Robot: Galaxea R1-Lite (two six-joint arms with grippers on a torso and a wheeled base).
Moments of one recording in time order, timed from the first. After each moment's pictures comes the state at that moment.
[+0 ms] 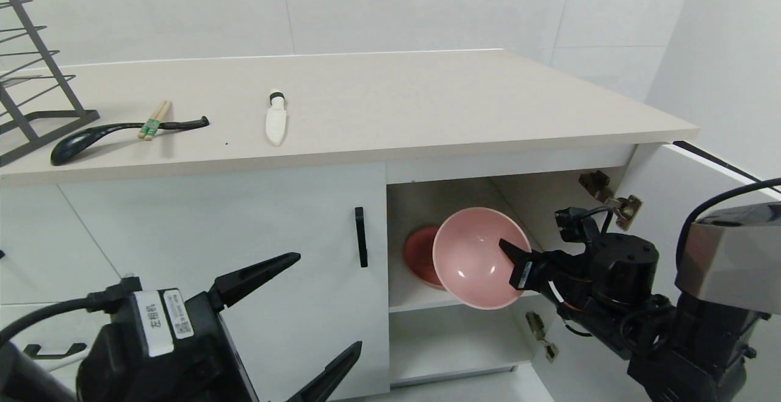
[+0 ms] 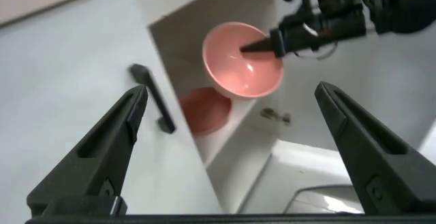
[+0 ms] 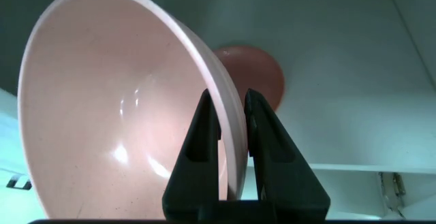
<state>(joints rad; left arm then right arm) -0.86 1.51 0.00 -1.57 -0.01 0.22 0.45 2.18 -0.36 -1.57 -0.07 0.36</state>
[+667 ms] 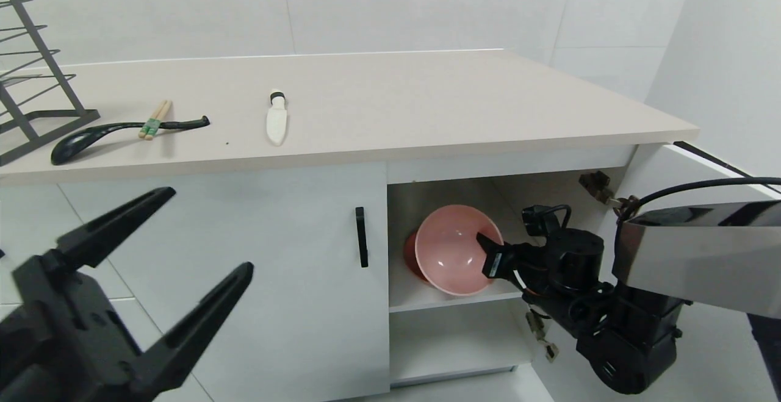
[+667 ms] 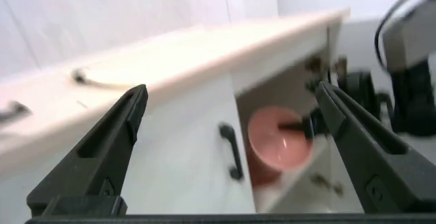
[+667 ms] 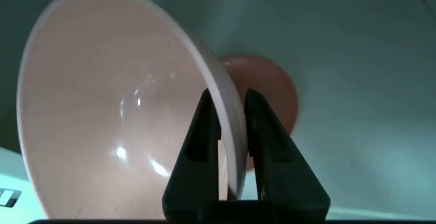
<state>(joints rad) -0.73 1.18 -0.02 -1.52 0.02 0.25 0.46 2.36 -0.57 -1.57 -0.06 0.35</state>
